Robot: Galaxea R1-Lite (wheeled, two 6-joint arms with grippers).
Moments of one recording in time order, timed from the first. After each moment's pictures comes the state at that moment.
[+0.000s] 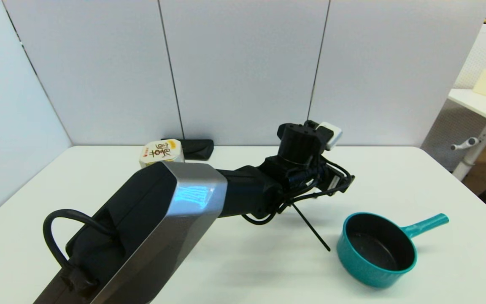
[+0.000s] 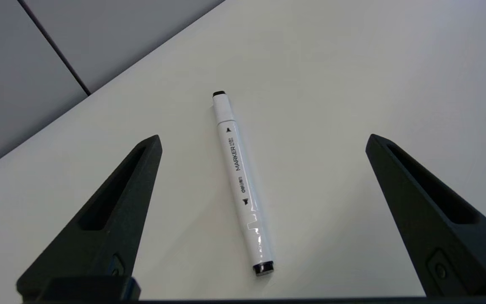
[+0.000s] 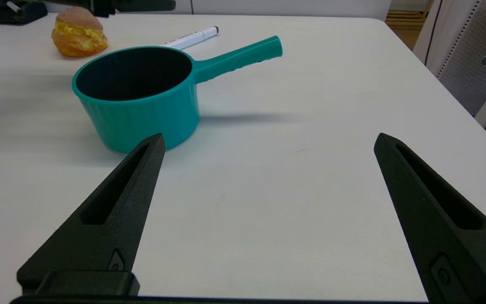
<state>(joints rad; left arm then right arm) -0.88 2.50 -1.98 -0.29 -0.04 0.10 -0.01 0.00 0.00 0.00 0.02 -0.01</state>
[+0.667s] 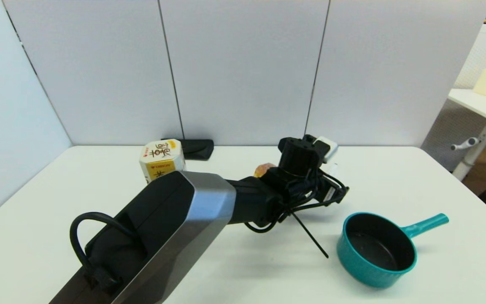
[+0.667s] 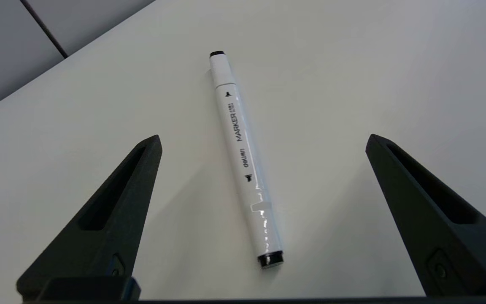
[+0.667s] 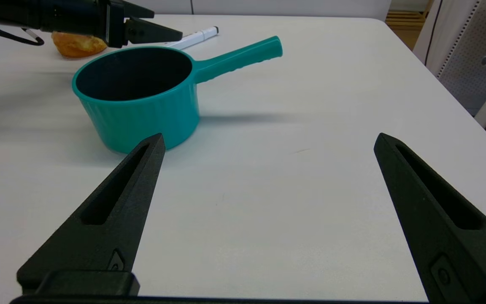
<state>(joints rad) -0.88 2.56 -1.98 -0.32 -0.04 0.10 -0.01 0.00 0.00 0.00 0.02 -0.01</state>
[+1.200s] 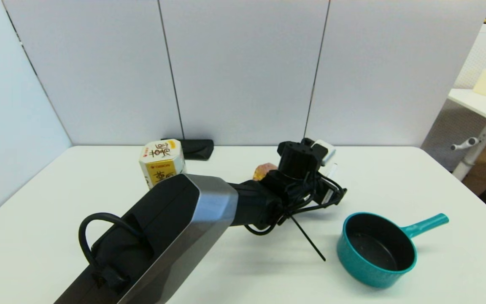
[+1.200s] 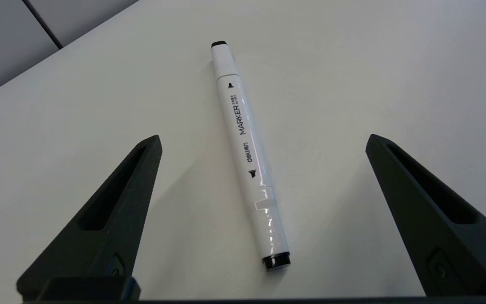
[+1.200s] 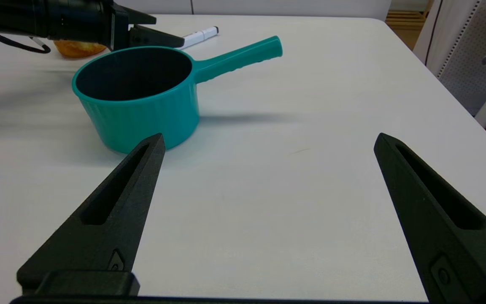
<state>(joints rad) -0.87 2.58 -1.98 -0.34 -0.04 0.10 -0.01 0.00 0.00 0.00 0.02 -0.01</state>
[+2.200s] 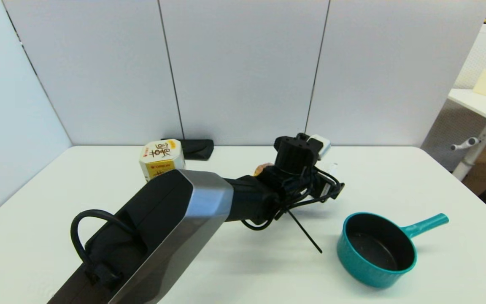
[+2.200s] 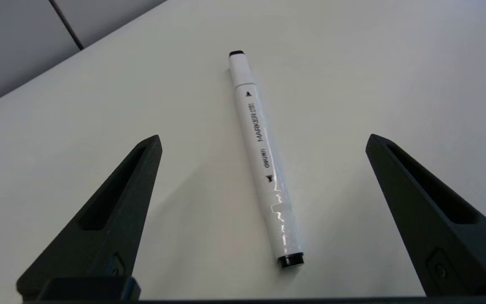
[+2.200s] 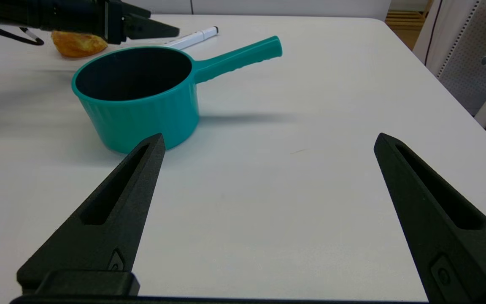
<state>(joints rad) -0.85 2.56 -1.98 -0.32 -0.04 0.06 -0.01 0.00 0.00 0.00 0.02 -0.01</state>
